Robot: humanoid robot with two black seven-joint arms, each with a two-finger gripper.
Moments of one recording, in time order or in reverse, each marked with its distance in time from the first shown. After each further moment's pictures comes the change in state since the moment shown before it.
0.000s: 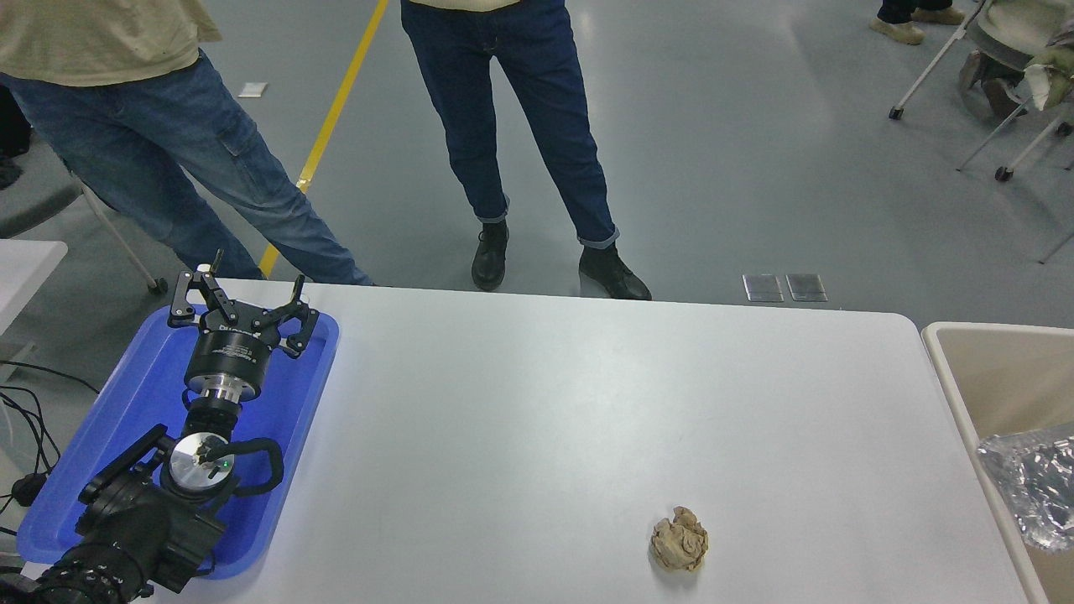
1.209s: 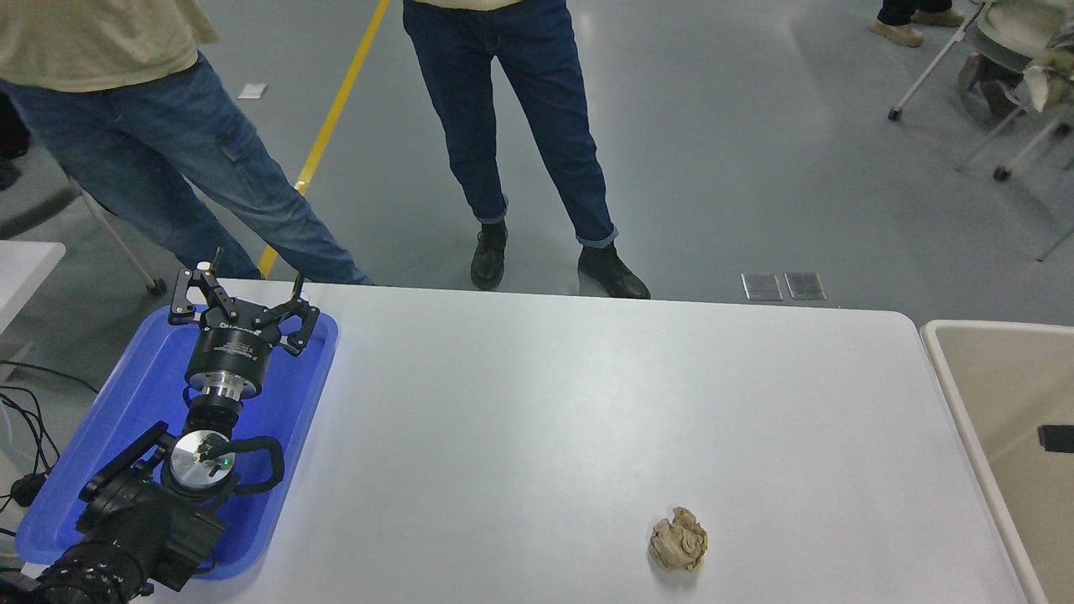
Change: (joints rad) left arm -0.004 0.000 0.002 -0.001 0.001 0.000 0.001; right arm 0.760 -0.237 -0.368 0.911 0.094 0.174 -0.019
